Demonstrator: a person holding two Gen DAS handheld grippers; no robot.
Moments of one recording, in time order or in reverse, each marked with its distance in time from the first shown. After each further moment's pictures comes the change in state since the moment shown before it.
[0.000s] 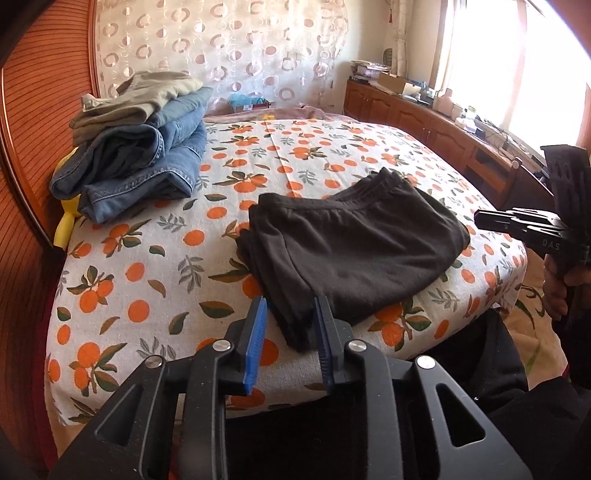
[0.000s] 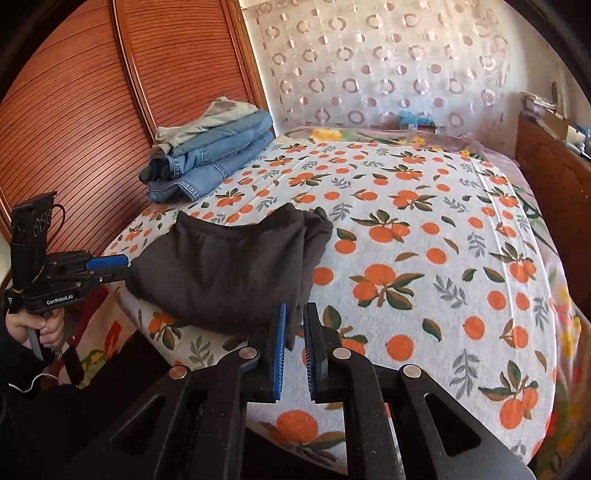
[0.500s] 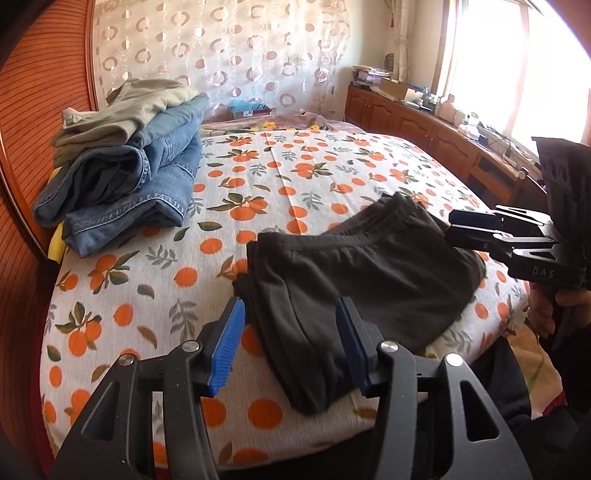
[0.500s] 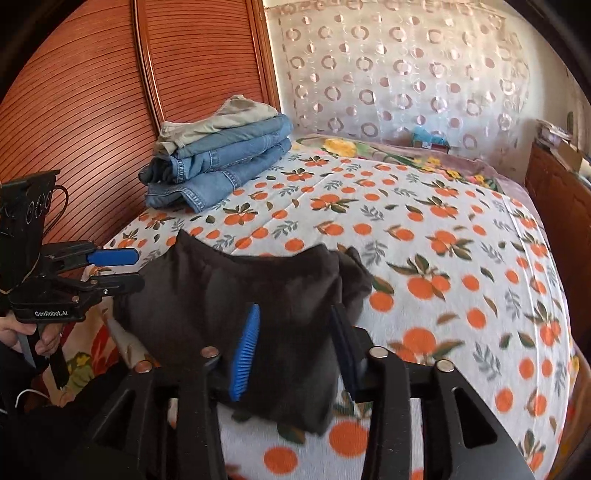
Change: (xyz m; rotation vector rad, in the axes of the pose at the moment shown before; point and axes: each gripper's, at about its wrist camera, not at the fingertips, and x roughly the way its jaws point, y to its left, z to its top) left arm 0.028 0.005 0.031 -0.009 -0.017 0.001; right arm 0.055 0.021 0.035 -0.096 -0.021 -0.012
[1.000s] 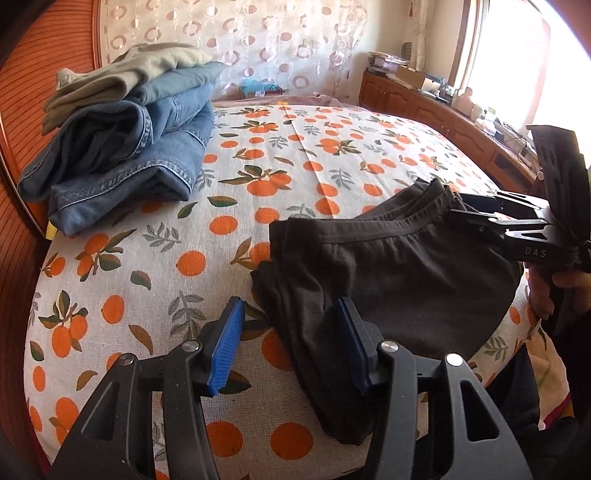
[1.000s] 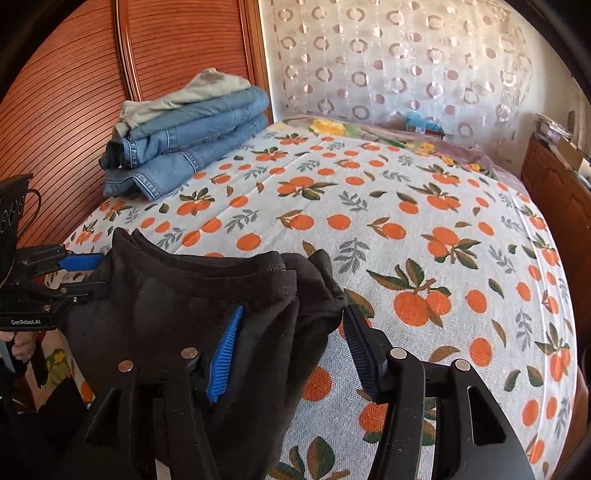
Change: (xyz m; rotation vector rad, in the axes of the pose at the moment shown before) left arm 0.034 0.017 -0.003 -0.040 0.065 0.021; right arm 0.066 -0.024 0.018 -0.008 0.090 -0.038
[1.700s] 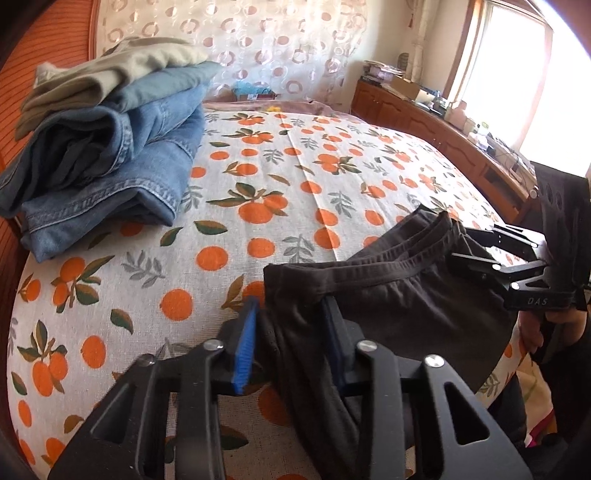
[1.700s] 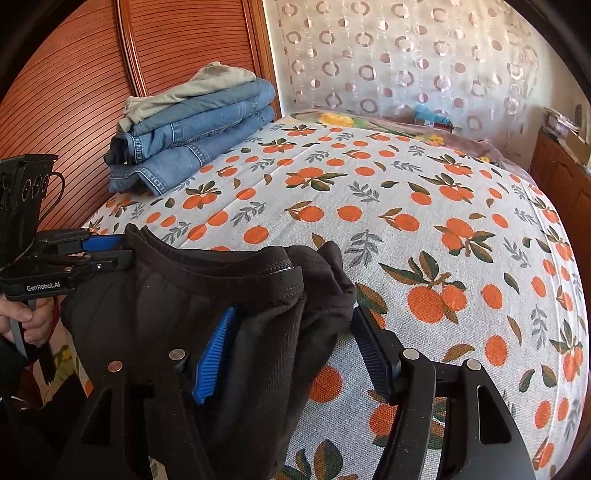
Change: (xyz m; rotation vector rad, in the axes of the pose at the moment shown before) left arm 0.018 0.010 0.023 -0.029 -0.017 -0.078; right arm 0.010 -0.003 -0.001 0.010 0.010 0.038
